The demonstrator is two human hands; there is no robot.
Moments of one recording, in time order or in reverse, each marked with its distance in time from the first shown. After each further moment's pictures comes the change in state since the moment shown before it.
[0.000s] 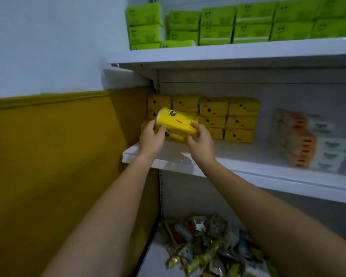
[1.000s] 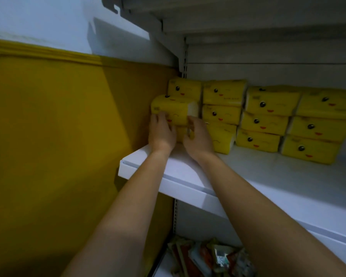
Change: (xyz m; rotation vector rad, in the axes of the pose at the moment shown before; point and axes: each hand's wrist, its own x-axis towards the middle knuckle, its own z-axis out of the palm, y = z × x) left_hand 0.159 -0.116 0.046 0.516 0.260 0.084; right_hand 0.129 0.089 0.138 -0.123 -0.230 -0.140
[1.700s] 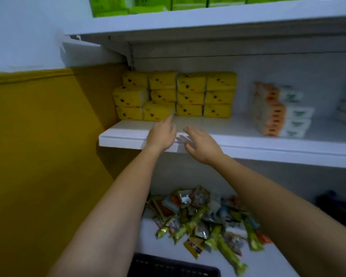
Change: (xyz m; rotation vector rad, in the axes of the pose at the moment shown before) left_hand -0.159 0.103 -0.069 0.049 -0.545 0.285; right_hand -0.191 -0.035 -0.163 -0.621 -0.245 0.015
